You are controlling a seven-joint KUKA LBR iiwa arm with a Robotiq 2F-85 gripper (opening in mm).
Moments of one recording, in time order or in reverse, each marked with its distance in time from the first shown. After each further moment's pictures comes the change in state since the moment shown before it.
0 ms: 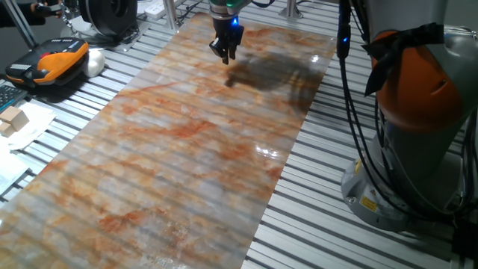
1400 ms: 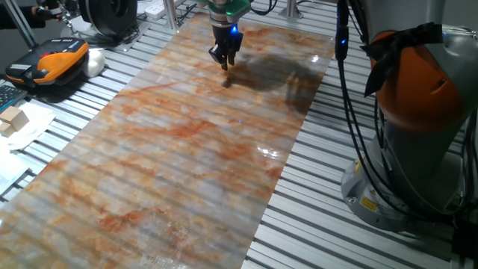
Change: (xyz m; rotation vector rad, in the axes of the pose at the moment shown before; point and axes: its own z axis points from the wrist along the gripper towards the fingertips) arm 0.000 0.006 0.017 -0.002 -0.006 0.012
